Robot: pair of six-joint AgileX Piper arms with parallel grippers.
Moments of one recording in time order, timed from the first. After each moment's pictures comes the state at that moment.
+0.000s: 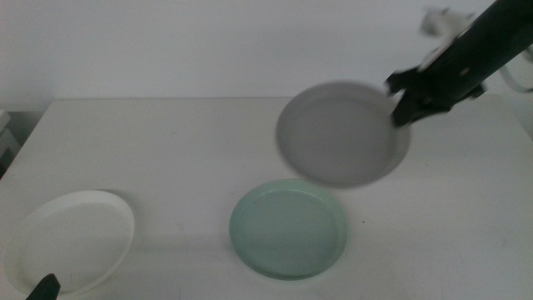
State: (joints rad) left arm -0.02 -0.01 0.03 -0.22 0.25 0.11; right arm 0.15 1.82 -1.61 0.37 1.08 -0.18
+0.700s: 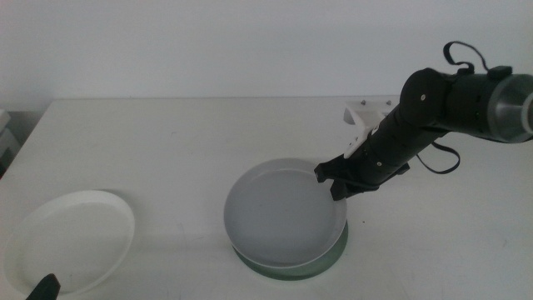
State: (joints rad) left arm -0.02 -0.01 0.03 -0.22 0.25 0.11; right arm 0.39 1.89 -1.30 0.40 0.72 -0.14
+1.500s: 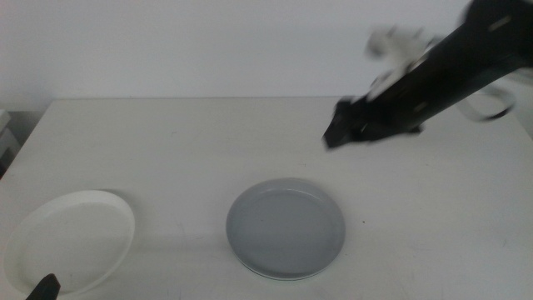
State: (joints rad) left arm -0.02 -0.01 0.03 -0.22 0.25 0.11; right arm 0.36 1.65 -1.38 0.42 0.88 -0.20
